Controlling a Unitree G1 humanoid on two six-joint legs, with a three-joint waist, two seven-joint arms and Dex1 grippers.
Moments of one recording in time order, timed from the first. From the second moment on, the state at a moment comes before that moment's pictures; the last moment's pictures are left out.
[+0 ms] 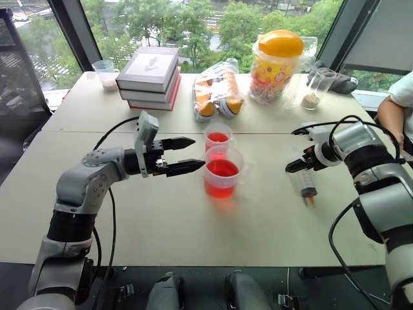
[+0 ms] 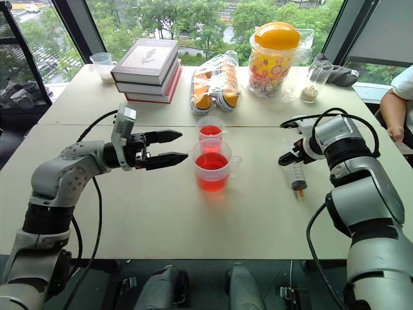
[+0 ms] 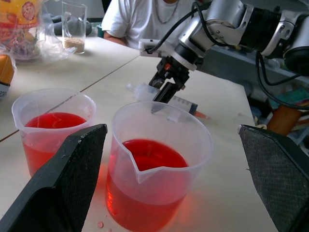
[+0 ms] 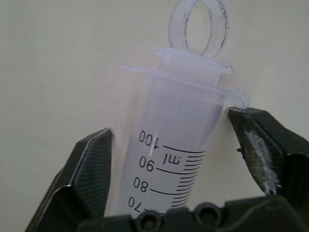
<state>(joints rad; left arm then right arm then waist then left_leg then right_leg) -0.59 0.56 0.03 -0.09 -0.67 0.69 -1.04 -1.19 -0.72 0.48 0.99 0.03 0.93 0.97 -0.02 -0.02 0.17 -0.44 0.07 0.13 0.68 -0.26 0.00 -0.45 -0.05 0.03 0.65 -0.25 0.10</state>
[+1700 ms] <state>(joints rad) -1.27 0.37 -0.04 0.80 -0.34 0.25 -1.42 -0.34 -0.14 0.00 -0.24 0.35 0.24 0.58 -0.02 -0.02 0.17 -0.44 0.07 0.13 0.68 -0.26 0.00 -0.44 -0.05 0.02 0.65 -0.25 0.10</state>
